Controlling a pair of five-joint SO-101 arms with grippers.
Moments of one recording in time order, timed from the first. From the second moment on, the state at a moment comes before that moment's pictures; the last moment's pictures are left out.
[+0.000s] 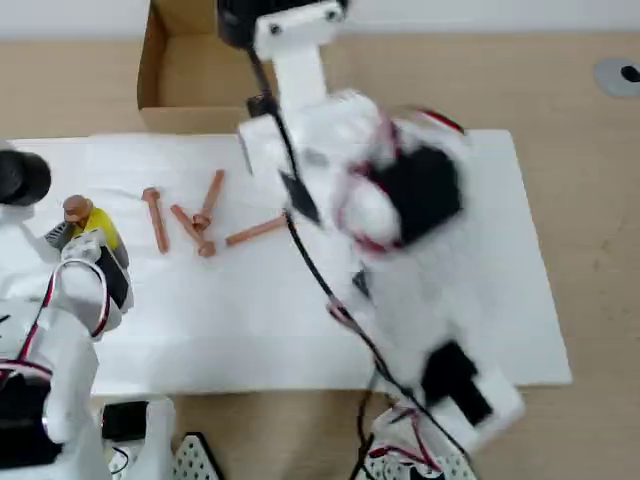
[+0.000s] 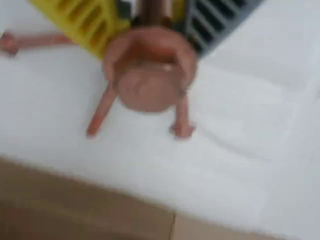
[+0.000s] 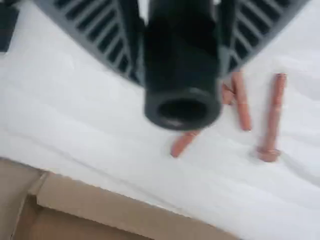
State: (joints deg) left arm -10.5 -68.0 23.5 79.6 1.4; right arm -38.0 -4.4 -49.2 101.8 -18.0
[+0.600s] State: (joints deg) left arm -10.4 -71.5 29.7 68.2 11.5; right arm -43.3 -68.3 53.3 56.1 -7.2
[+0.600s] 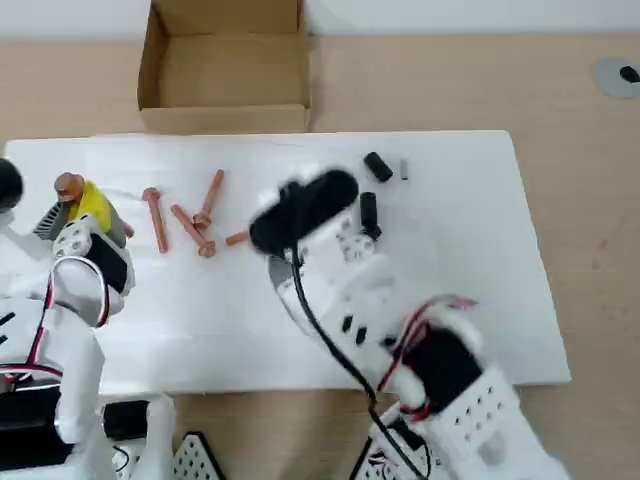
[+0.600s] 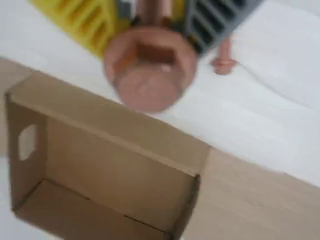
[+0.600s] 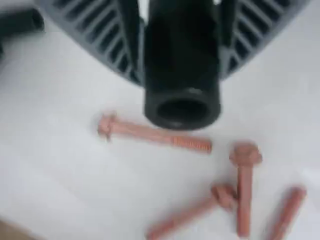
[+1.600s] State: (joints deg) left arm 20.7 -71.9 30.1 73.1 14.2; right arm -58.4 -103.4 83.6 44.9 -6.7
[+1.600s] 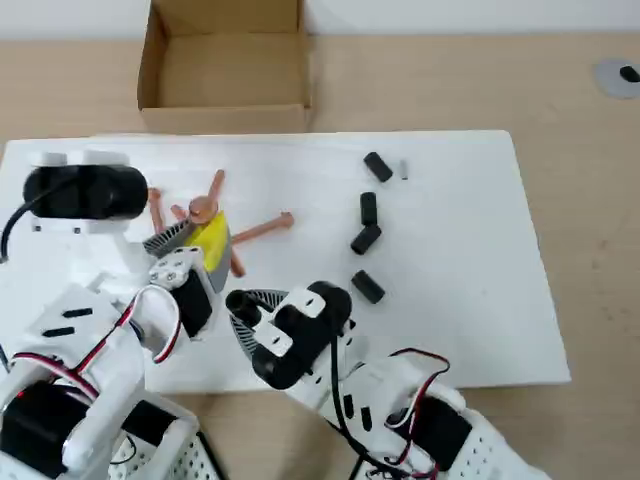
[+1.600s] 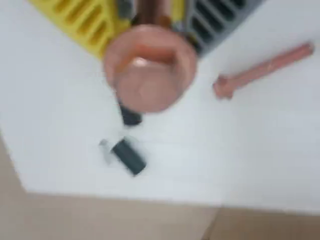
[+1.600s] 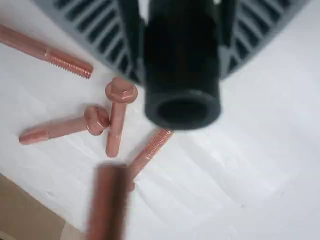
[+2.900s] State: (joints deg) left arm 30.2 -94.3 47.0 68.9 9.4; right arm -58.5 -103.4 83.8 43.0 -7.1
